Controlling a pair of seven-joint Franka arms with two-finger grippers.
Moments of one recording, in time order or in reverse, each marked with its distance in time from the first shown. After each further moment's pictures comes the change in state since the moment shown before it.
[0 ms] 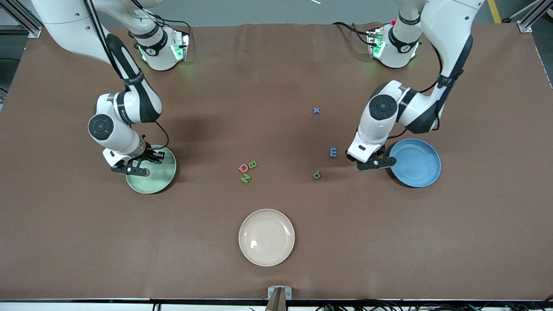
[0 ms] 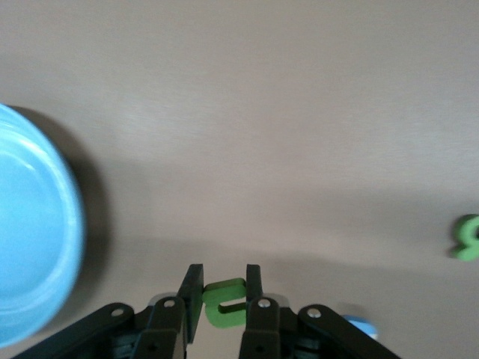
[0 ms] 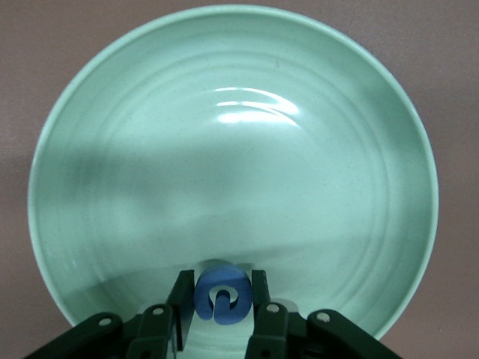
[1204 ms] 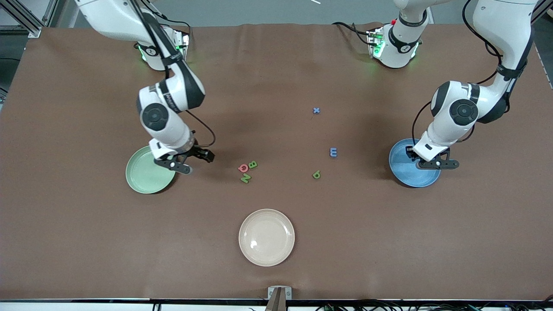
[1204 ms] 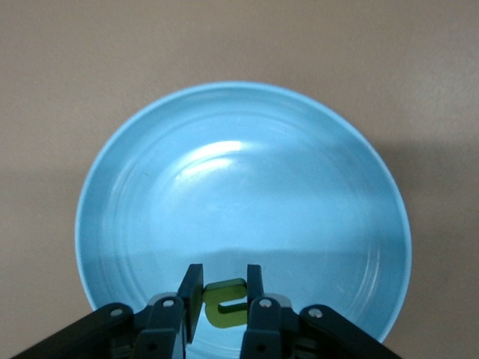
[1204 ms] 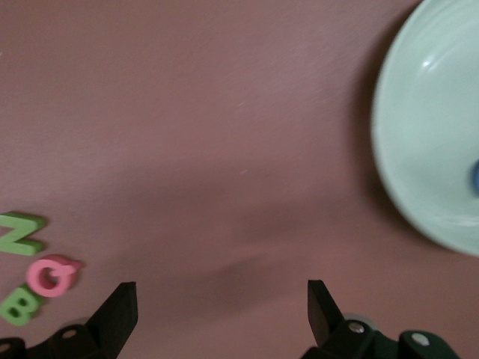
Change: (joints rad) left arm 0.391 -0.057 0.001 -0.191 0.004 0.135 0.514; right arm 0.326 0.017 0.034 0.198 0.056 -0.124 0.537
